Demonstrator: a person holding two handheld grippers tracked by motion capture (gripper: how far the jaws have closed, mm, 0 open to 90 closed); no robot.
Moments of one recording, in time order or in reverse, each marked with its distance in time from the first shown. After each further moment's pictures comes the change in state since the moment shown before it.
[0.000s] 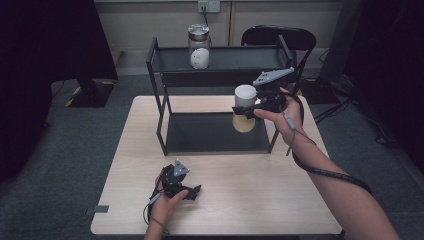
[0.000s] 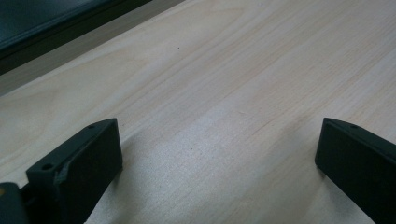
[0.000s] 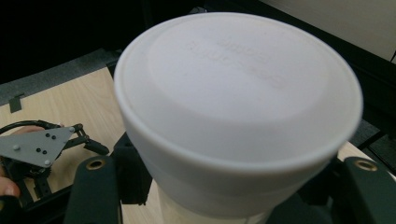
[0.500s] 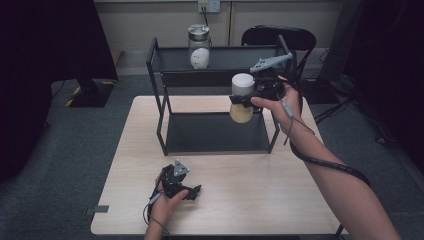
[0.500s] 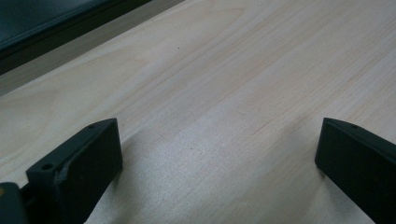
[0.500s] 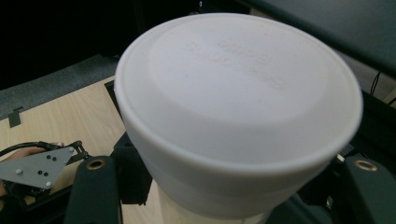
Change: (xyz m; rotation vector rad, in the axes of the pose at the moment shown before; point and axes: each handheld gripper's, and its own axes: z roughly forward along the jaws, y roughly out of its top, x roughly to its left) left arm 0.000 0.000 0.000 0.002 -0.001 -0.001; right arm -0.001 0.029 -0.005 -0.007 -0.019 0.001
